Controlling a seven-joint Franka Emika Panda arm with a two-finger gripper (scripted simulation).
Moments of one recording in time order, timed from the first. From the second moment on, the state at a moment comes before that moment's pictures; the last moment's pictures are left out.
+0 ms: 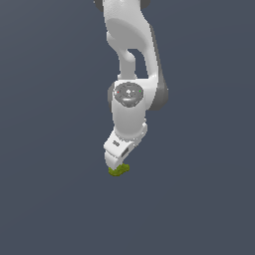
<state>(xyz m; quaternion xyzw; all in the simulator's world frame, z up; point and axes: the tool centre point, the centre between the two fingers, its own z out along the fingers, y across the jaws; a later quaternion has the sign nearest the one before) 0.061 0.004 0.139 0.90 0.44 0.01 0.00</state>
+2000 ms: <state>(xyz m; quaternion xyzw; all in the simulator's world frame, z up) 0.087 -0.038 0.068 0.75 0.66 0.00 0.00</state>
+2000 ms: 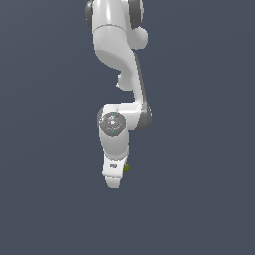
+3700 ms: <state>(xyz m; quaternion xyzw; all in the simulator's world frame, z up) 0.068 -0.006 0.048 0.75 0.66 0.00 0.00</state>
